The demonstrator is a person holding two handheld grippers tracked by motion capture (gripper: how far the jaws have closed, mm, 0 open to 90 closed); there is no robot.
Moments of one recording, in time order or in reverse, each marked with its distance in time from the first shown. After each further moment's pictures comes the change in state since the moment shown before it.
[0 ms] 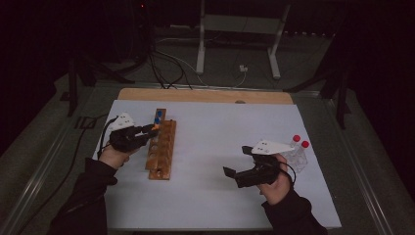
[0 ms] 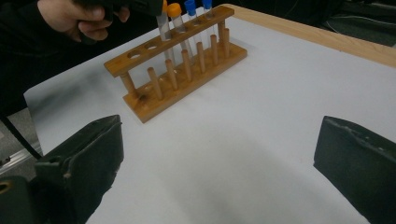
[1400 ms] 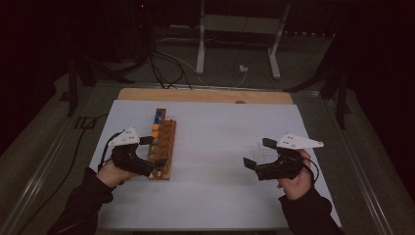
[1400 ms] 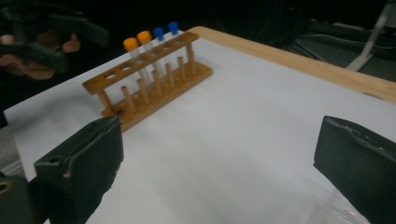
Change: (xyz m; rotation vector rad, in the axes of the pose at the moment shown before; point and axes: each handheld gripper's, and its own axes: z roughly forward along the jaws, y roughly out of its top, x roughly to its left) left arm -0.054 0.001 -0.024 0.047 -0.212 0.015; right arm -0.031 0.005 -0.046 -0.076 -0.075 0.011
